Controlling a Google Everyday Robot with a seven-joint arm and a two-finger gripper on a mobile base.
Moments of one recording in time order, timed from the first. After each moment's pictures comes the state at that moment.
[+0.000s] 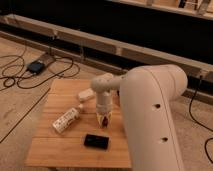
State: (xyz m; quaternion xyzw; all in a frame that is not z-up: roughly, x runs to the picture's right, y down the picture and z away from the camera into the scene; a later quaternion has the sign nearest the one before) arm 0.002 0.206 0.844 -0.41 0.30 0.49 0.71
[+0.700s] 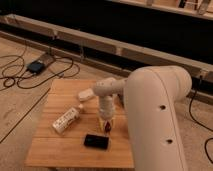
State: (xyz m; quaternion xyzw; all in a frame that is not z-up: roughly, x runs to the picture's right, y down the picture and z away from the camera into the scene) arm 0.019 0.237 0.826 -0.42 0.32 0.49 0.69
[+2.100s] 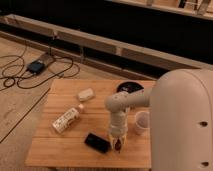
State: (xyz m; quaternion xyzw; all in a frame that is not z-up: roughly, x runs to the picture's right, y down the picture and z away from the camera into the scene) arm 0.068 0.314 0.755 -0.44 0.36 0.52 0.64
